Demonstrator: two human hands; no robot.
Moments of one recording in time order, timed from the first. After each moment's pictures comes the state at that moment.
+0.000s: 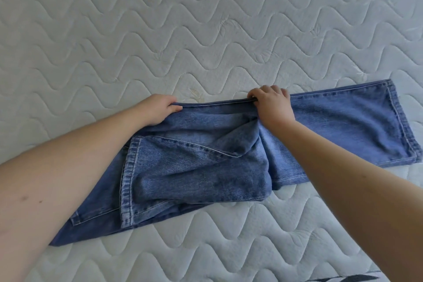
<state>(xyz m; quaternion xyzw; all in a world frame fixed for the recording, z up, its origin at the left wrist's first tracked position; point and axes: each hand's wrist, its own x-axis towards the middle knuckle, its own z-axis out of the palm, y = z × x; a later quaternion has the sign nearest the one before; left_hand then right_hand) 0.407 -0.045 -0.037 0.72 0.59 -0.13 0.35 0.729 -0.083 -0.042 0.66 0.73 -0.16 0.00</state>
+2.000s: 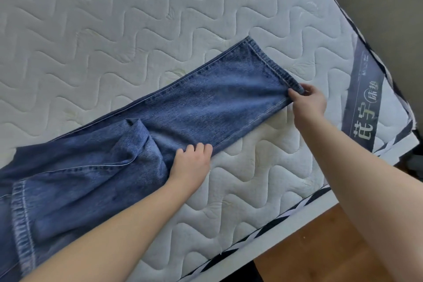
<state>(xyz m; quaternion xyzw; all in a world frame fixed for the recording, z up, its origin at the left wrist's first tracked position) 0.735 -0.252 -0.040 0.93 0.33 -0.13 0.02 1.048 -0.240 -0.040 0.86 0.06 -0.27 -0.42</state>
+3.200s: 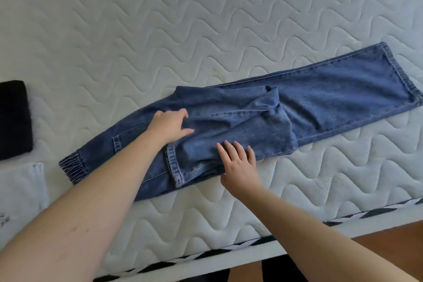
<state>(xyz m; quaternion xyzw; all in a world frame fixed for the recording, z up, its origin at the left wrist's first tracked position) 0.350 -0.165 -0.006 0.79 0.55 -0.19 0.21 0.550 -0.327 -0.016 0.64 0.72 -0.26 0.08</state>
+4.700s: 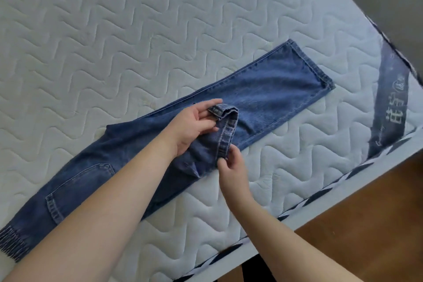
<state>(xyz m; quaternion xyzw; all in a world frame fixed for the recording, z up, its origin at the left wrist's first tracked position) 0.595 -0.175 0.082 0.47 0.42 0.14 0.76 0.661 -0.323 0.044 0.71 0.19 -0.46 -0.50</state>
